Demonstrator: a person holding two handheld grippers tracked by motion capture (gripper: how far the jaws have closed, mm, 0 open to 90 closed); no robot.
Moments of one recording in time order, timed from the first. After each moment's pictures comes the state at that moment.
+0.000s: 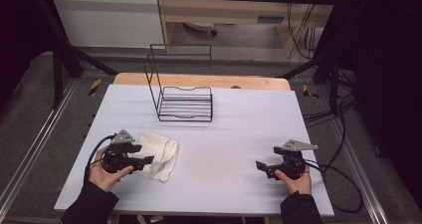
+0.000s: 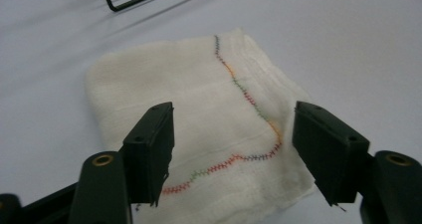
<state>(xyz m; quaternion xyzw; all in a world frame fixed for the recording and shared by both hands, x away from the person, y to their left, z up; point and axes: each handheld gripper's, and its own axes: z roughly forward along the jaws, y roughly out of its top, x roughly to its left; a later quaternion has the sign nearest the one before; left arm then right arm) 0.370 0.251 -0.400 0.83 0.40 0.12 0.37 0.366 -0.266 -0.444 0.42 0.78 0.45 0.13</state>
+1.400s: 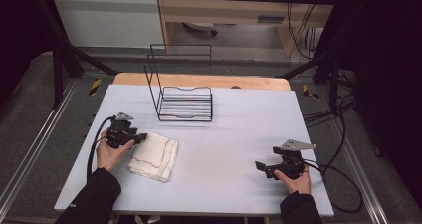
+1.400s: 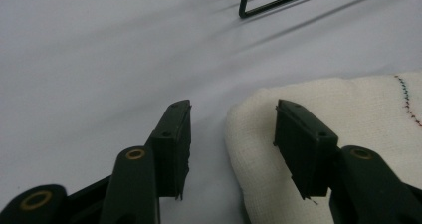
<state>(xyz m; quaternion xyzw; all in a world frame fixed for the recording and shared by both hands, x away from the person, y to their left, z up) 0.456 0.275 -0.435 0.80 0.48 0.15 0.33 0.368 -0.264 -0.445 0.42 0.78 0.45 0.13</state>
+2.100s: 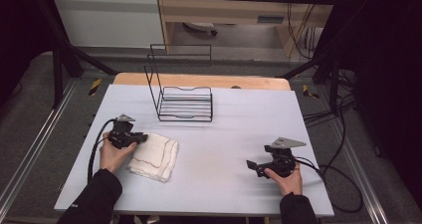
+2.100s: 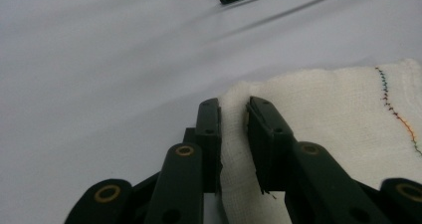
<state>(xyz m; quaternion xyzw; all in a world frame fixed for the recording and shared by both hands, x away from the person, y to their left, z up) 0.454 0.272 -0.440 0.80 0.48 0.12 0.34 0.372 -0.234 -0.438 0.41 0.79 0.44 0.12</state>
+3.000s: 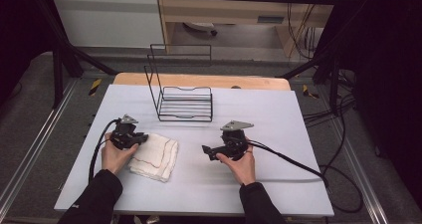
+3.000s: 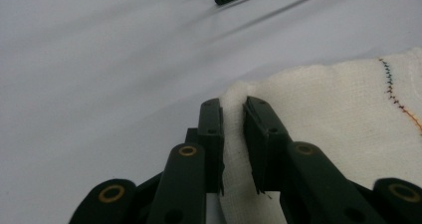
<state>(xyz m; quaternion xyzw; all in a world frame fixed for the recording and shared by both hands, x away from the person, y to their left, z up) 0.450 0.264 -0.439 0.81 0.46 0.15 0.32 0.414 -0.099 -0.415 0.39 0.79 0.45 0.12</state>
